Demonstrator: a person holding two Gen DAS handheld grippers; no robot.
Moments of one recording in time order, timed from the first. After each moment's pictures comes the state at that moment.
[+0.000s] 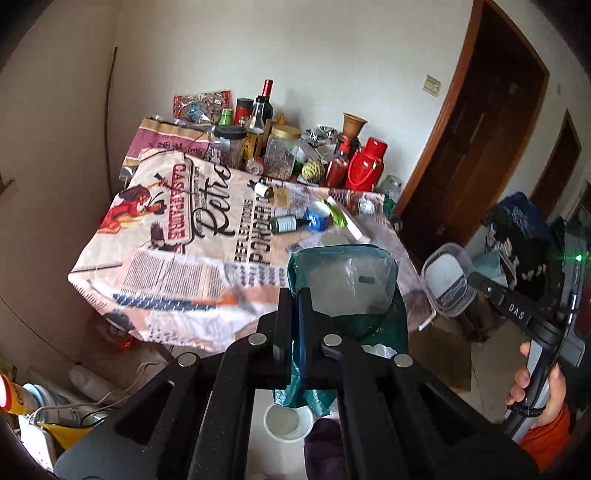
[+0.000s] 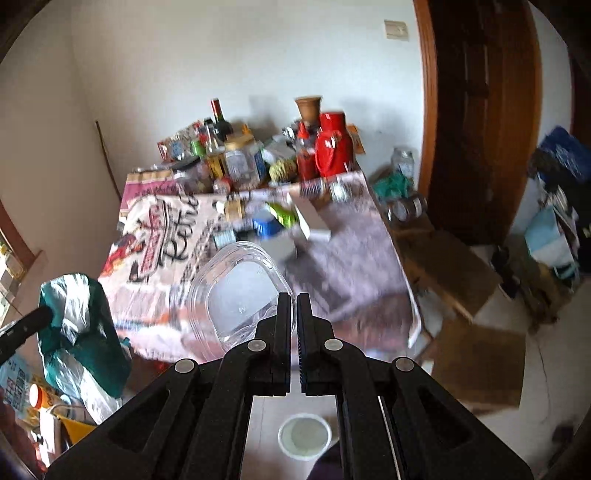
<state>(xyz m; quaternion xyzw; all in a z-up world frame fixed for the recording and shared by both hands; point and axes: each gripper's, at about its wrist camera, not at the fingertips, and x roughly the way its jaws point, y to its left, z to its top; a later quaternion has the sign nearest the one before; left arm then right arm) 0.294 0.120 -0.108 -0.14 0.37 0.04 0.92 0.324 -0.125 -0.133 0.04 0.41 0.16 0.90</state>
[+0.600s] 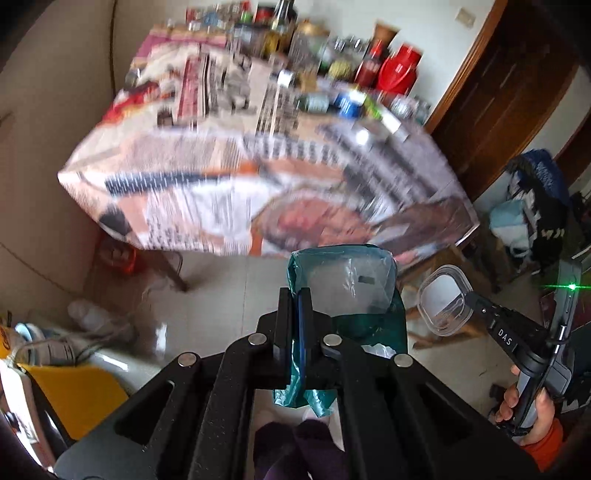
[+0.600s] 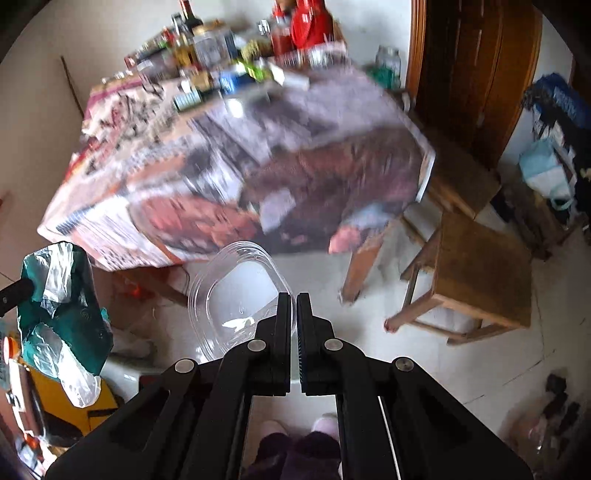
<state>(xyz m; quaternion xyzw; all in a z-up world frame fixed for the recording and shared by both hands) 0.272 0.115 -0.240 -0.15 0.51 0.05 0.84 0.273 -0.129 -0.278 0.01 0.55 0.12 0.83</state>
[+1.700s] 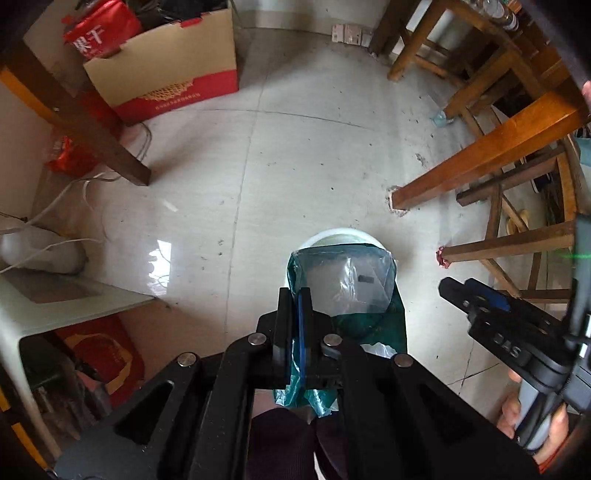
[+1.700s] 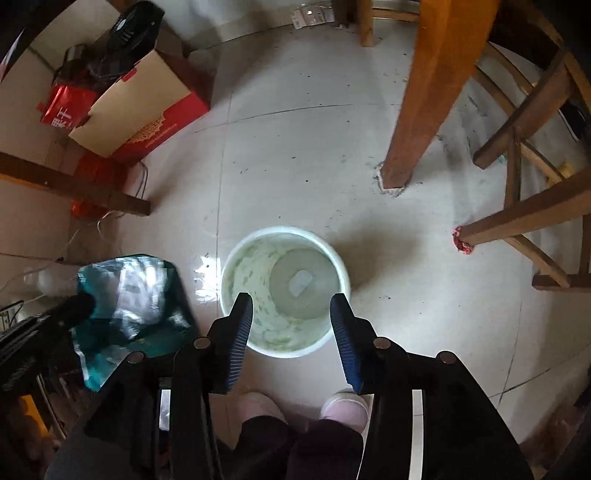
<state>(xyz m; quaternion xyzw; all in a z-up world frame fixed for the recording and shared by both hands) 0.318 0.057 -0.667 -0.14 0.66 0.08 0.74 0.283 -0.125 -0.640 0.03 0.69 0.16 0.70</state>
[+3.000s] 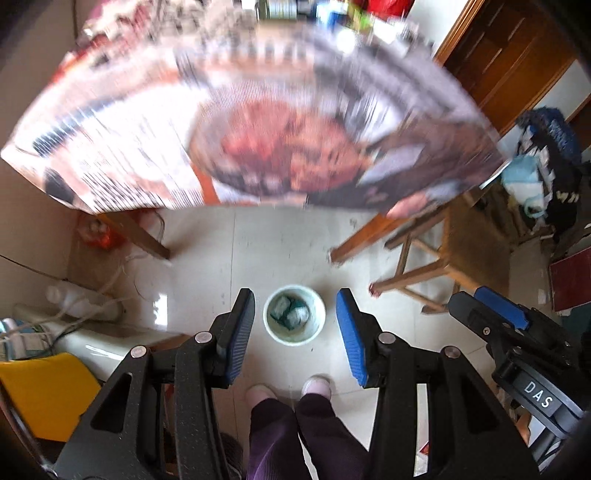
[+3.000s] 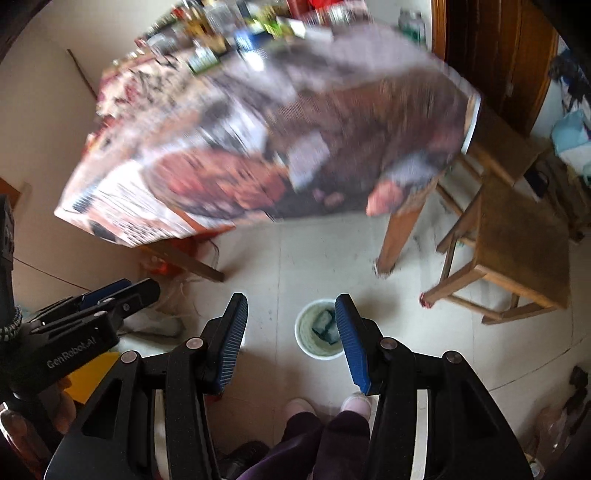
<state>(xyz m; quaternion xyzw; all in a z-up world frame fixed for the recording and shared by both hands) 0.311 0.055 -0.312 -0.13 0.57 0.03 0.81 0.267 -0.119 -0.291 0.05 0.58 0.18 0.79</state>
